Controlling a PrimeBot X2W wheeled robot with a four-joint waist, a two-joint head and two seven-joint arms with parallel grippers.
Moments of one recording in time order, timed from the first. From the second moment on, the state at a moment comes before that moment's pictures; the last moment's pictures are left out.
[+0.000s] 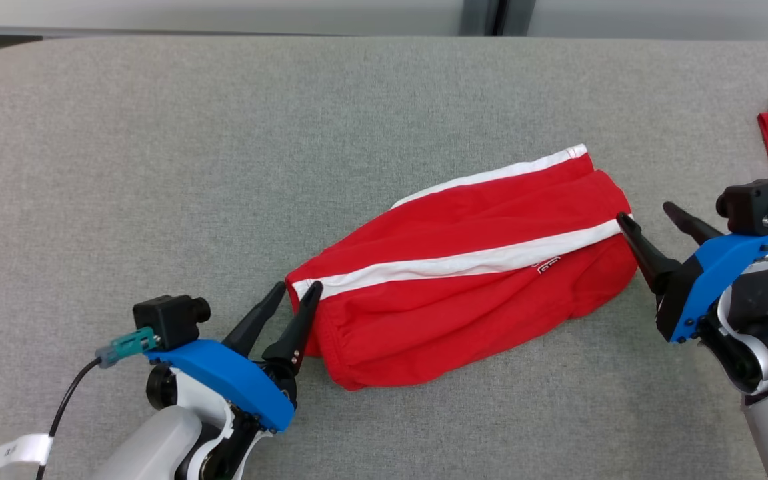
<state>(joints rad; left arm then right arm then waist) -0.37 0.41 -0.74 0.23 -1.17 -0.05 -0.08 -0.44 -0.34 0.12 0.27 0.40 0.13 0.36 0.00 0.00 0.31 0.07</state>
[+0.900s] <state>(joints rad) -0.20 0.19 -0.23 0.17 -0.41 0.00 -0.26 -0.41 -0.25 0.03 0.35 0.40 0.13 0.32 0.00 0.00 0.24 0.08</state>
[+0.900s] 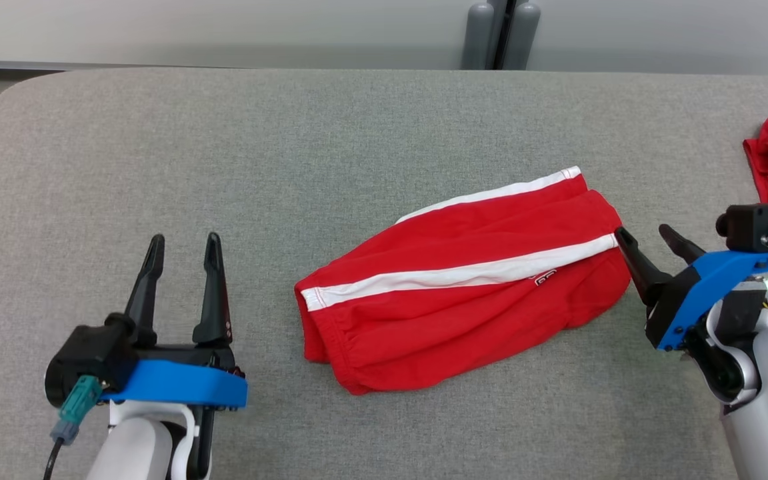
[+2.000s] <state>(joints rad) -0.17 0.07 -0.10 0.23 -0.25 -0.13 -0.26 -0.65 -0.17 -0.08 0.86 0.30 0.13 0.28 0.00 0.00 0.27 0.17</state>
